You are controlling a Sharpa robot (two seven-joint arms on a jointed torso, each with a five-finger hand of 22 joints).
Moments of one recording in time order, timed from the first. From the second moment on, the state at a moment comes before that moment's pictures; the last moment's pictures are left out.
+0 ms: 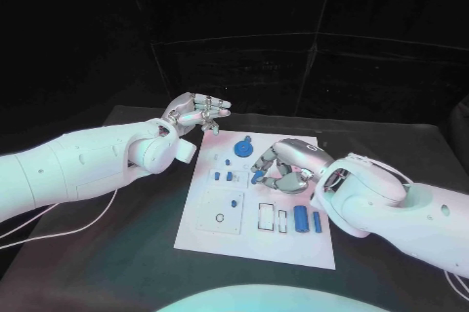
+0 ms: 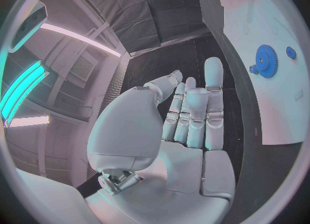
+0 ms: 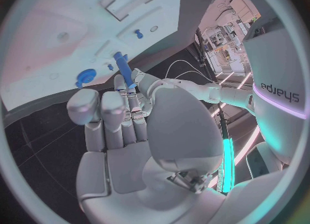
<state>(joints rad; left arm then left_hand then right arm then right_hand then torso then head) 1.24 -0.82 -0.11 1.36 -0.12 -0.20 0.43 1.31 -0.11 0.50 -0.08 0.05 1.01 0.17 0.12 0.07 1.05 0.10 0.32 0.08 1.28 0.01 1.15 0.72 0.17 1.24 0.11 0.66 0.66 1.07 -0.78 0.04 1.80 -1.56 -0.31 -0.17 1.35 -0.11 0.47 0.01 0.09 1.12 0.14 0.08 0.07 1.19 0.06 0.18 0.06 1.46 -0.01 1.09 0.90 0.13 1.31 0.08 1.27 0.93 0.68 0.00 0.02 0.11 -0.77</state>
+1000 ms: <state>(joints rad) 1.24 -0.79 -0.11 1.35 -0.12 -0.19 0.42 1.31 -0.11 0.50 -0.08 0.05 1.01 0.17 0.12 0.07 1.05 0.10 0.32 0.08 1.28 0.01 1.15 0.72 0.17 1.24 0.11 0.66 0.66 0.99 -0.55 0.01 1.65 -1.60 -0.21 -0.05 1.35 -0.11 0.48 0.01 0.10 1.12 0.13 0.07 0.07 1.19 0.06 0.17 0.06 1.46 -0.01 1.10 0.91 0.13 1.31 0.08 1.27 0.93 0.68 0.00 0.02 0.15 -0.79</state>
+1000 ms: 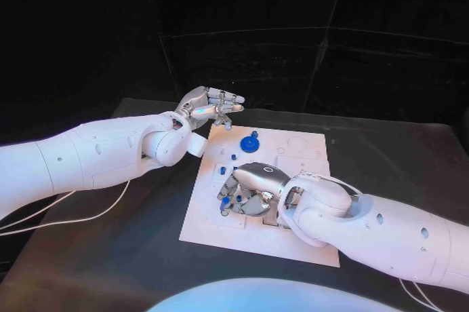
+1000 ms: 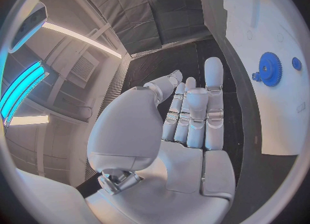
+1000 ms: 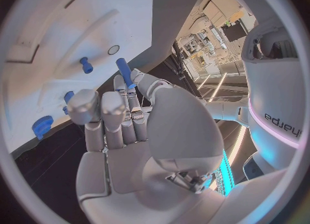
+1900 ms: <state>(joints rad) 1.24 -0.79 -0.11 1.35 -0.12 -0.19 0.42 1.31 -0.11 0.50 -0.08 0.05 1.01 0.17 0.12 0.07 1.05 0.10 0.32 0.08 1.28 0.01 1.15 0.72 0.17 1.24 0.11 0.66 0.66 0.98 -0.51 -0.01 1.62 -1.70 -0.16 -0.08 1.35 -0.11 0.48 0.00 0.10 1.12 0.14 0.07 0.07 1.20 0.07 0.17 0.06 1.46 -0.01 1.10 0.90 0.13 1.31 0.08 1.27 0.93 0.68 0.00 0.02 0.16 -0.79</state>
